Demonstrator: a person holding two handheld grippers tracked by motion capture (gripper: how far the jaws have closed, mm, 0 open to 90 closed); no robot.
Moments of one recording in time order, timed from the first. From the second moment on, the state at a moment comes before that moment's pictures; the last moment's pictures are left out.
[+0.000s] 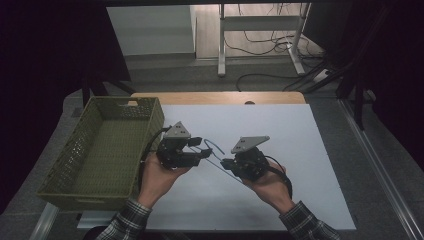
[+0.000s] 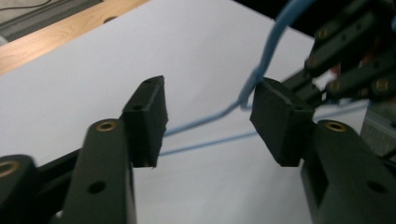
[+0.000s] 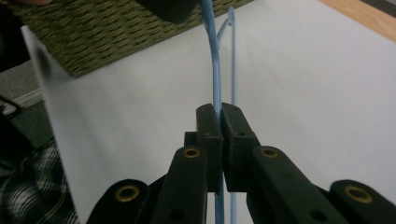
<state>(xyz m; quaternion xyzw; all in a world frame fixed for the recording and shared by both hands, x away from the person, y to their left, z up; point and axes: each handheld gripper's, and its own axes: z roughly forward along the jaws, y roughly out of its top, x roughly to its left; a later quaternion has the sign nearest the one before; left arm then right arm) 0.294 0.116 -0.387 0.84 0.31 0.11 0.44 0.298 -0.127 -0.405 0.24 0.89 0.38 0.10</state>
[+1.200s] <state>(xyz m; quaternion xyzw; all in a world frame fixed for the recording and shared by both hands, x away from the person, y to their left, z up) 0.318 0.103 -0.405 0.93 0.11 -0.01 0.34 0.278 -0.151 -0.394 0.18 0.90 0.39 0.03</state>
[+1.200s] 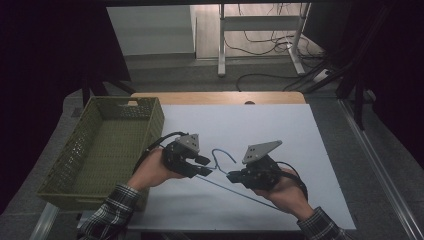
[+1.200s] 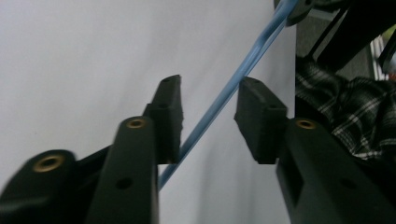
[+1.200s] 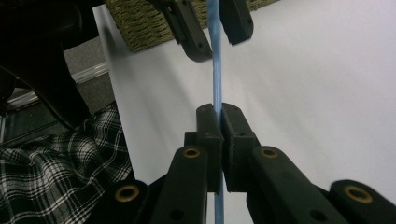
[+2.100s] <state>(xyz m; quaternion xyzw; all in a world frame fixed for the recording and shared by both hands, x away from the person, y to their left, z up) 0.322 0.105 -0.398 0.93 0.13 -0.08 0.35 0.281 -0.167 -0.385 0.19 0.90 0.39 0.10</state>
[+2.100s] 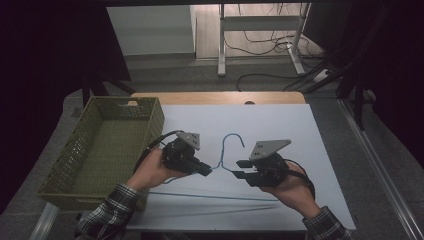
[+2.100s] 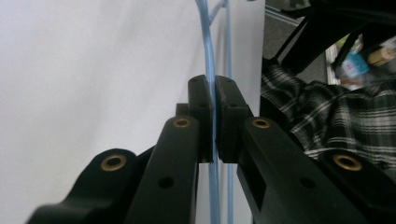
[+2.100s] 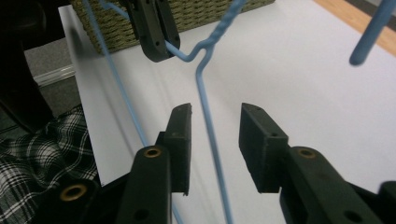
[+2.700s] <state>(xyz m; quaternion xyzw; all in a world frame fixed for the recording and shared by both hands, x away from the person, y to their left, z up) 0.327 0.134 -0.379 0.90 0.19 -0.03 0.39 0.277 -0.186 -0.380 0.22 0.88 0.41 0.08</state>
